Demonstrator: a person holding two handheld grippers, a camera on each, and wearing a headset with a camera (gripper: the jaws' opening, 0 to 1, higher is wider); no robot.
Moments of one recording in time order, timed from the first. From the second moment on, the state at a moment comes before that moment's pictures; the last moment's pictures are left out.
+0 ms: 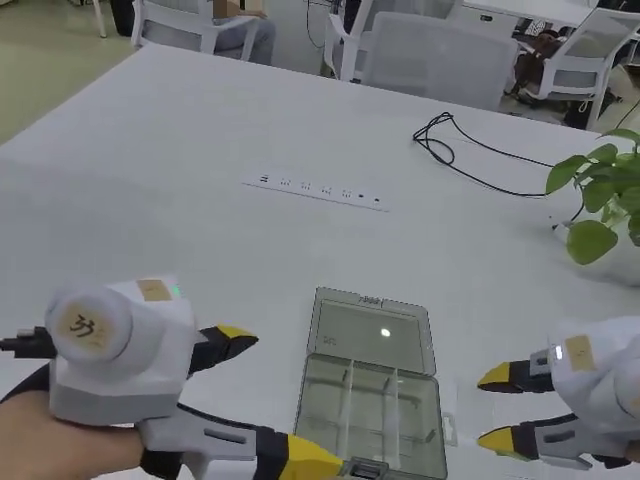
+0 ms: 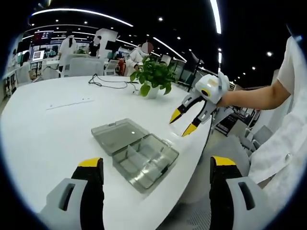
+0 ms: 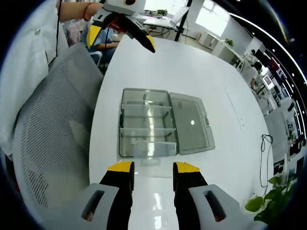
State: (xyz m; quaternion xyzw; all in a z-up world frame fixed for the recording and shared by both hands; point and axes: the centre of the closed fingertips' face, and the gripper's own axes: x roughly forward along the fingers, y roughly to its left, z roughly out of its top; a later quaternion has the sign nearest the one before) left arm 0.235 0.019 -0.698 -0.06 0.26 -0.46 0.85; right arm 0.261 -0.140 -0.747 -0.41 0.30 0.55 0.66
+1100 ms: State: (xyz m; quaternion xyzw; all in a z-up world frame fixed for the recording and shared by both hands) left arm 0.225 -0.051 -0.683 -0.25 0.35 -0.47 0.77; right arm 0.221 -0.061 -0.686 -0.41 0.22 0.58 0.67
